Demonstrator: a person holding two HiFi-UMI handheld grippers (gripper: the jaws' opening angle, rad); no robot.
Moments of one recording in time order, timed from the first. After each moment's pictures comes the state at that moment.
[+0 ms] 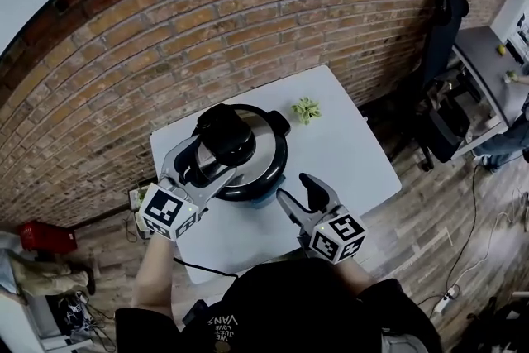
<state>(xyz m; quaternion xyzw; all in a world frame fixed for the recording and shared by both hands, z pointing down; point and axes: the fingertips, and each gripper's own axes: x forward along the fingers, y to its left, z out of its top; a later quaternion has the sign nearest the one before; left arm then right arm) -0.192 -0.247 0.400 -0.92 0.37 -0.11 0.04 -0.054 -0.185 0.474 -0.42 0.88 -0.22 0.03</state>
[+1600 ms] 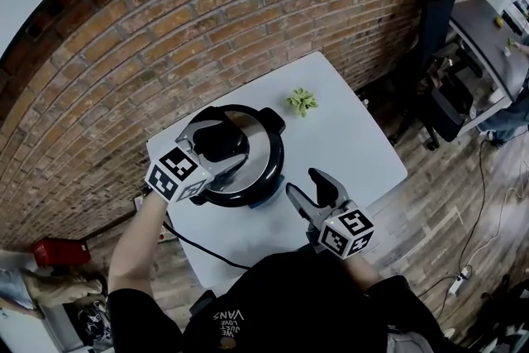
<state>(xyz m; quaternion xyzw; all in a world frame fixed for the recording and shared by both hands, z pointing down) -0.145 -0.299 0.458 -0.93 0.21 -0.30 -0.01 -0.026 -0.198 0.496 -0.46 0.85 -0.25 0.05</state>
